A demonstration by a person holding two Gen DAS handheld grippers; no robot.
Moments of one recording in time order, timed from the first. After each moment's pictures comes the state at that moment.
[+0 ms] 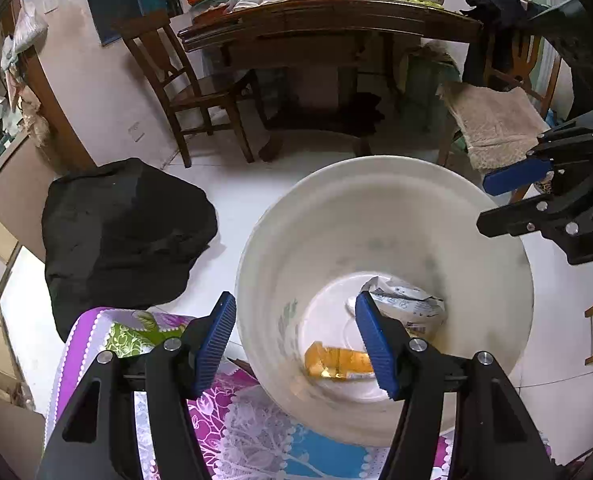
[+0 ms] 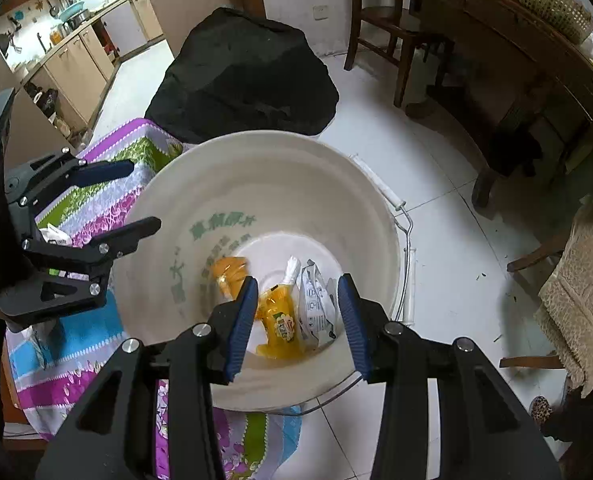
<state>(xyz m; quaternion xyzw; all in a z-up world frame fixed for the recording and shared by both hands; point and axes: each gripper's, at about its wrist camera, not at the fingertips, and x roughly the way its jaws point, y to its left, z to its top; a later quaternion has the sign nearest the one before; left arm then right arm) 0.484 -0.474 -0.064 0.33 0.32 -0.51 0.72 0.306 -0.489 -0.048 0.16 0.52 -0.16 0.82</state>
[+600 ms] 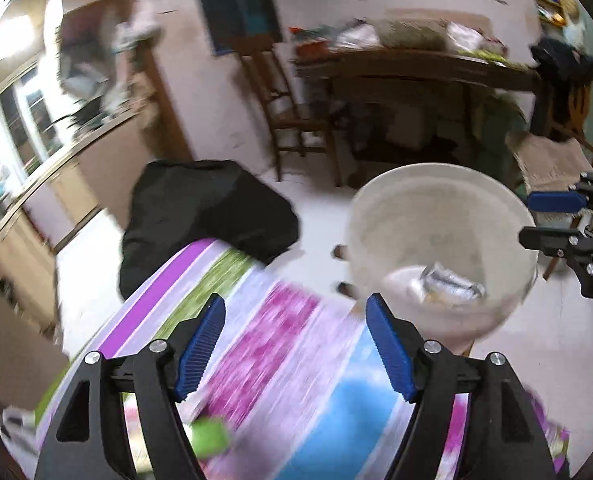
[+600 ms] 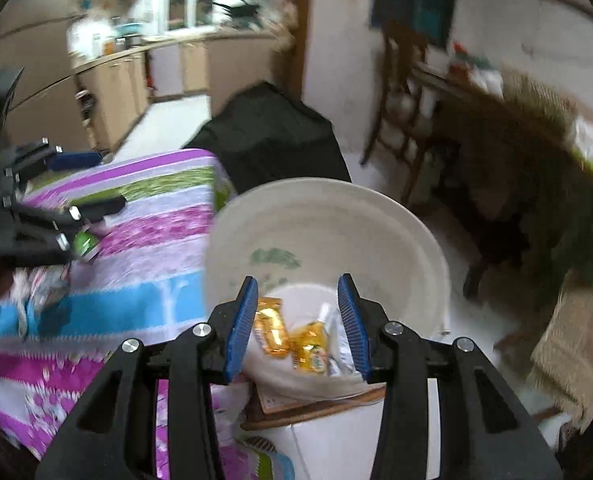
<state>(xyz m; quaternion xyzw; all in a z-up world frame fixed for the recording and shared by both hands) 0.446 -0.288 -0.034 0.25 0.27 -0.38 0.85 0.255 -0.354 -0.042 0.01 0.37 -0.16 0.92</state>
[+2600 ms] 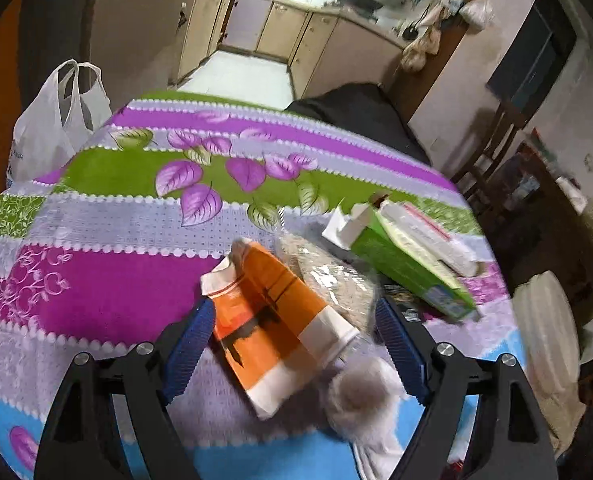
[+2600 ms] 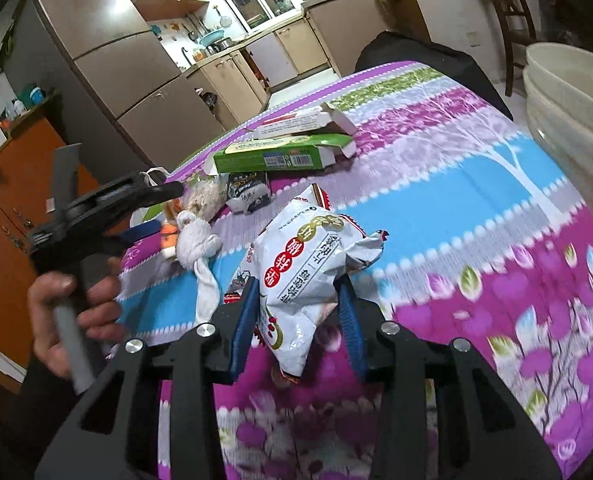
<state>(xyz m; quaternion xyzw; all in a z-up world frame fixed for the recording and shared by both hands) 0.511 0.014 -0.127 -0.12 0.44 -0.11 0.88 0.287 -0.173 -0.138 0.23 0.38 0.07 0.90</state>
